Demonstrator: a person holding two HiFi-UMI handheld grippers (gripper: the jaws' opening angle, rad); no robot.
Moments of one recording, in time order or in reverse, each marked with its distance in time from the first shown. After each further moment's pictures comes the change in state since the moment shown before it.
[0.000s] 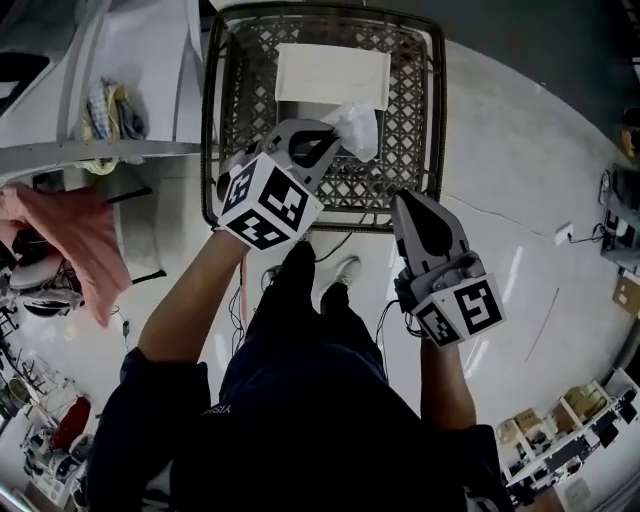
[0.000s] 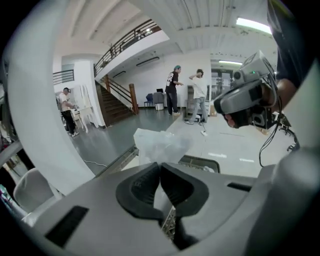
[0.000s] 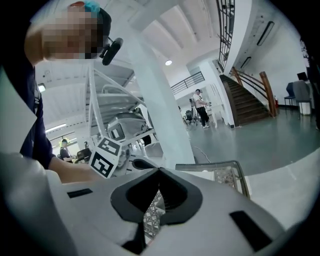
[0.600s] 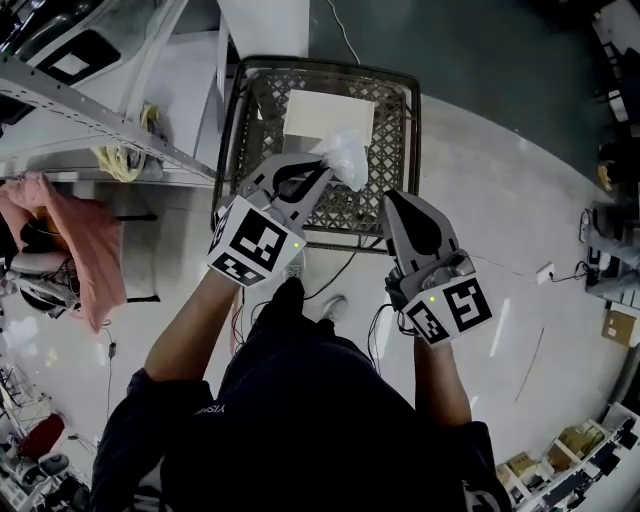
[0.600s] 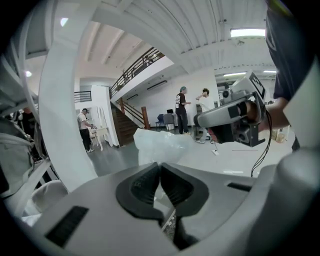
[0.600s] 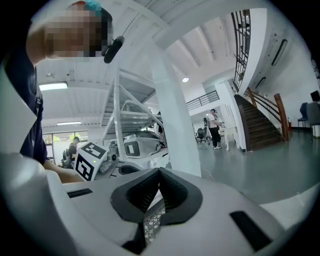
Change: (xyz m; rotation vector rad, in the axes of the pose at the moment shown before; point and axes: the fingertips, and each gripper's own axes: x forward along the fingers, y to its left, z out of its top) left arm -0.123 -0.040 0.088 -0.025 -0.235 0.161; right arm -0.060 0.066 0.087 -0.170 -0.169 0.089
